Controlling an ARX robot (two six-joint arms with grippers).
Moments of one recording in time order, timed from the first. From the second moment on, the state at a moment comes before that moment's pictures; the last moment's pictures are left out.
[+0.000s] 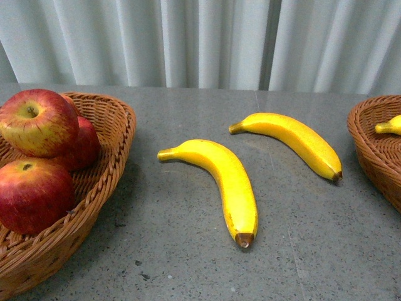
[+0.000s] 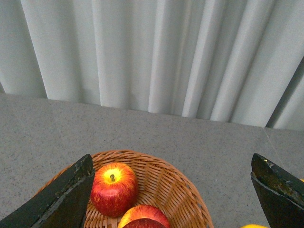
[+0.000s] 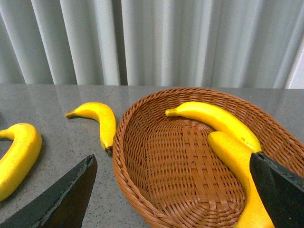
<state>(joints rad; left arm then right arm) -0.33 1.24 0.71 0.45 -0.37 -0.10 0.00 0.00 0.01 0.00 0.00 0.00</state>
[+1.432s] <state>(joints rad) 0.00 0.43 0.04 0.39 0.00 -0.01 0.00 0.00 0.01 0.00 0.00 0.00</state>
